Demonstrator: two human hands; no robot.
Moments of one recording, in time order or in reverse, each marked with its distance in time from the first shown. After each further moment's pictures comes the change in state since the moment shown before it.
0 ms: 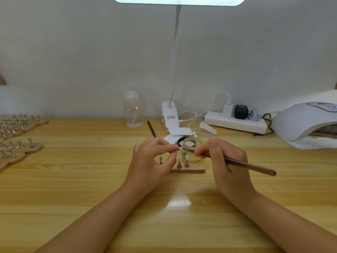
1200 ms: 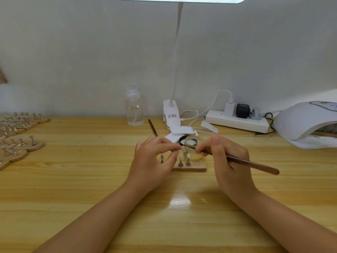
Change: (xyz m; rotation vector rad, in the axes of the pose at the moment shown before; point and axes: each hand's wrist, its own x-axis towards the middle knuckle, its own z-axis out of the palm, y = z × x) left_hand 0.000 0.001 0.000 -0.019 -0.010 -0.003; right_hand 0.001 -0.003 0.002 0.031 0.001 0.017
